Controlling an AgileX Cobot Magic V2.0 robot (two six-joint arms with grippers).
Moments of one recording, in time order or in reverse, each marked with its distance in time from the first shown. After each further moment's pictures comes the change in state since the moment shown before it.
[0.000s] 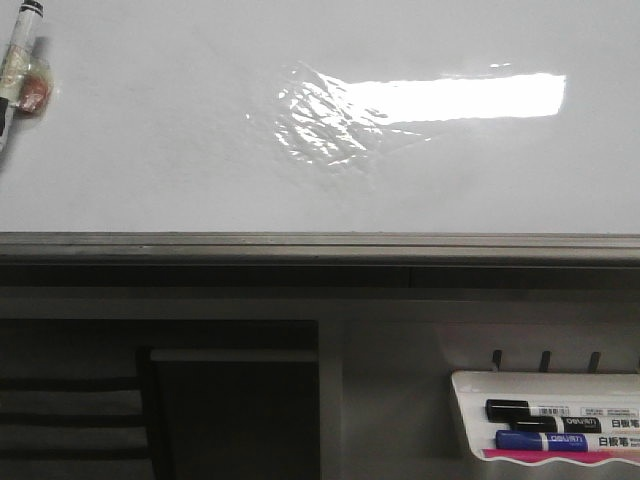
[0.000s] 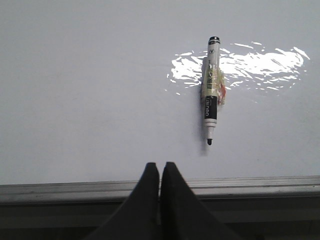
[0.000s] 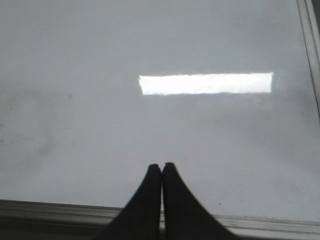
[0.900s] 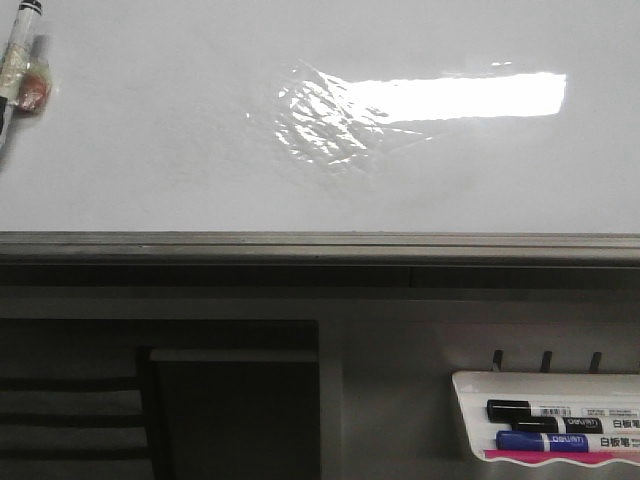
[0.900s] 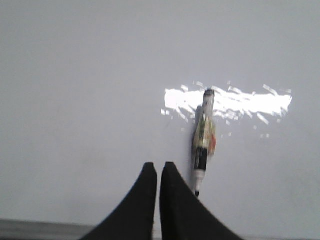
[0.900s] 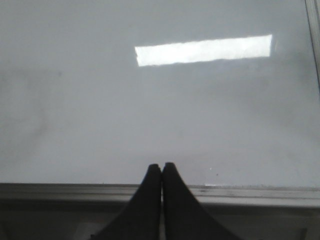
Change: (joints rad) left arm 0.000 0.000 -0.083 -0.116 -0.038 0.000; right arm 0.000 0.000 -0.074 0.052 0.192 0.000
